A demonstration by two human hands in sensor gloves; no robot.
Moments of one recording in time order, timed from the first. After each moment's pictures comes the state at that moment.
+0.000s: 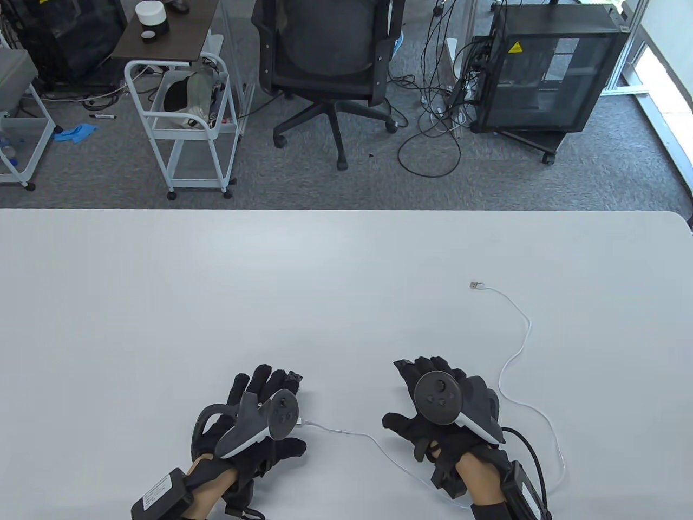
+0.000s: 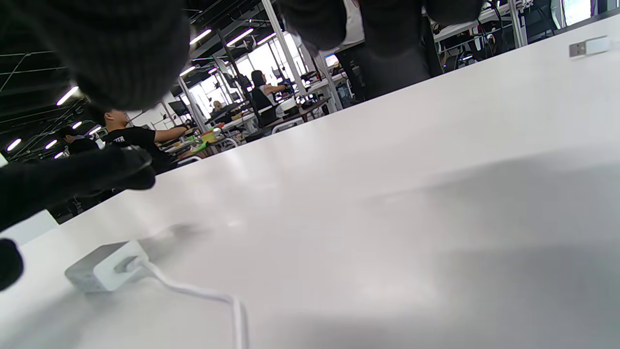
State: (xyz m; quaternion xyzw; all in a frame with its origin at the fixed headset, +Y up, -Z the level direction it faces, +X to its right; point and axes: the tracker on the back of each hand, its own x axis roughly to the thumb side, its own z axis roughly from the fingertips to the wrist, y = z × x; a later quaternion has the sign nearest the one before) left_hand -0.157 -0.747 -0.239 -0.14 -0.10 0.03 0.98; right_hand 0.130 -0.721 -0.258 0.13 0.06 0.97 0.17
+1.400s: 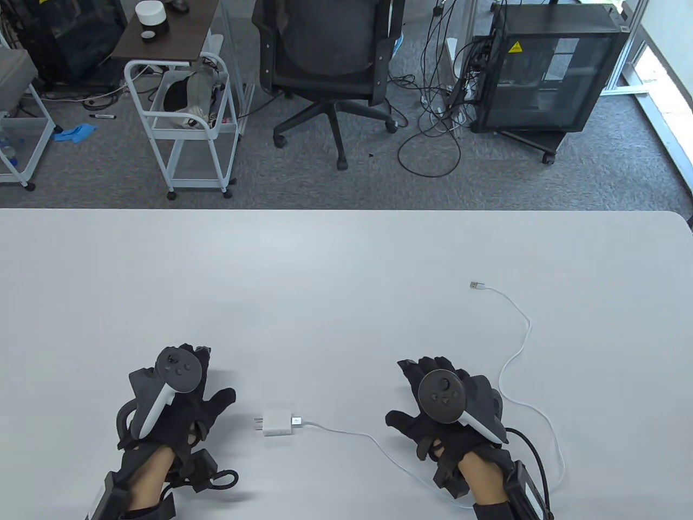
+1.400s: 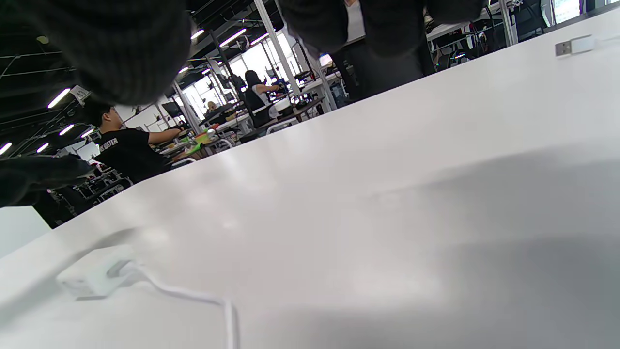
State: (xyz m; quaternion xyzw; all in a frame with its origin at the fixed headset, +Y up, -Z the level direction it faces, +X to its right) left_hand -0.278 -0.729 -0.264 -0.18 0.17 0.17 0.95; right_hand 0.136 -0.720 -0.258 0.12 0.06 0.98 0.17
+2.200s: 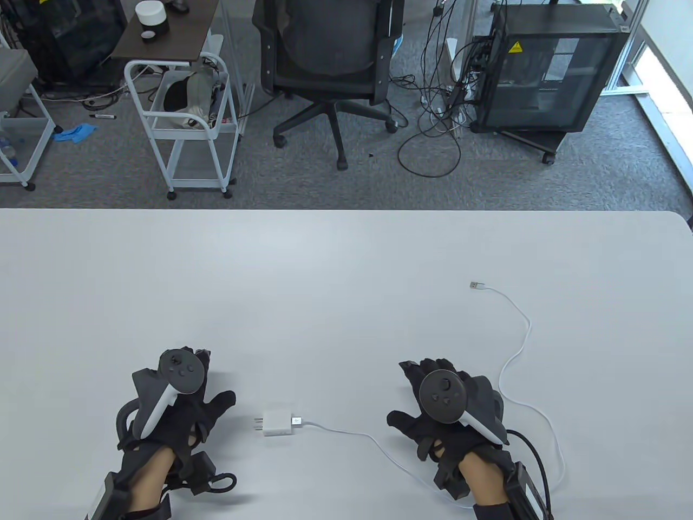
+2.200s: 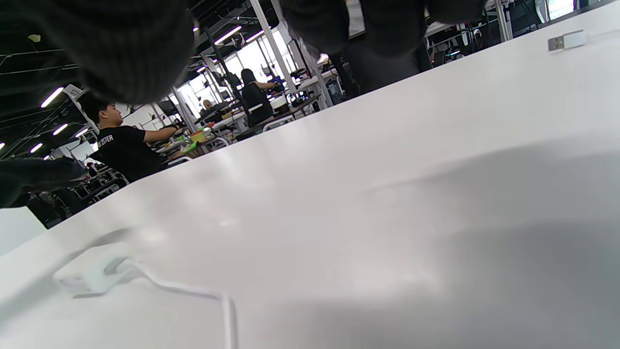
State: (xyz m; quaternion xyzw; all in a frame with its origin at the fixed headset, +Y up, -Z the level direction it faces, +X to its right) left_hand -0.276 -0.728 -0.262 -0.18 0.17 0.15 0.96; right_hand 0.136 -0.720 -0.257 0.12 0.07 0.98 0.17
